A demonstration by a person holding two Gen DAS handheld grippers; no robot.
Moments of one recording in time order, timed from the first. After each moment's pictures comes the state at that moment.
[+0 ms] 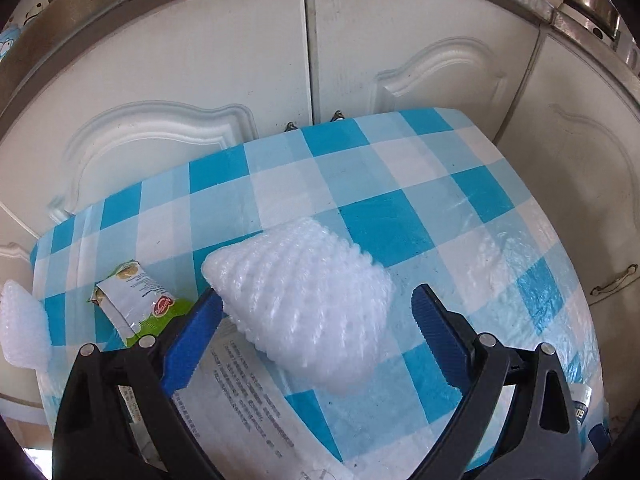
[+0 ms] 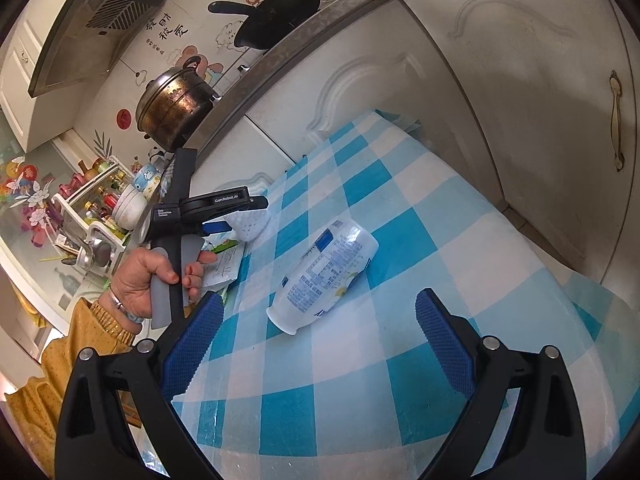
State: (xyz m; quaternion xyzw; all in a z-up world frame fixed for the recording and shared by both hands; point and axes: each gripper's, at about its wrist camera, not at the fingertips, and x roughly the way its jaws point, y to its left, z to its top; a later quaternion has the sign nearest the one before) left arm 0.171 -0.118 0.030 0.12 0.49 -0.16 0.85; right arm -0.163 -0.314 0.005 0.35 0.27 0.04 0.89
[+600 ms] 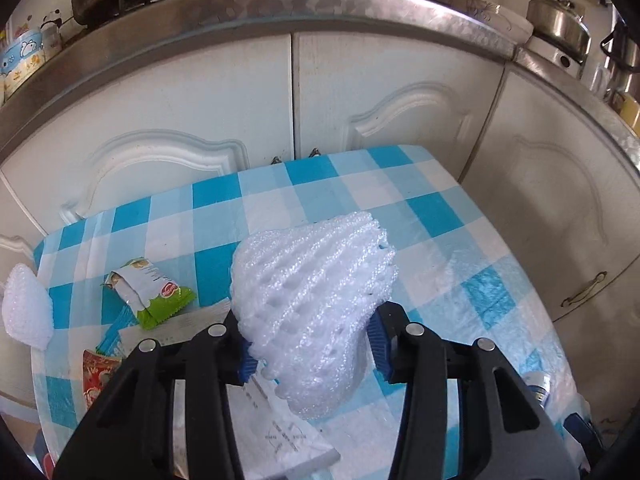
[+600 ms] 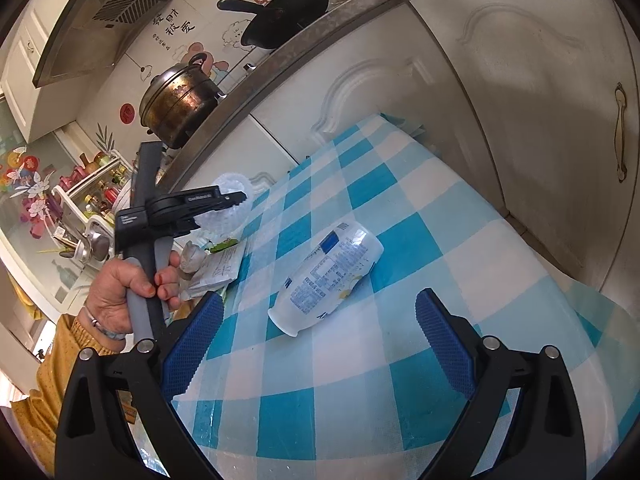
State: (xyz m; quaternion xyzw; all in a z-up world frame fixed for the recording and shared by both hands) left arm 0.116 -0.103 0.074 0.07 0.42 -0.21 0.88; right arm -0.160 -0.309 0.008 0.33 0.27 0.04 0.90
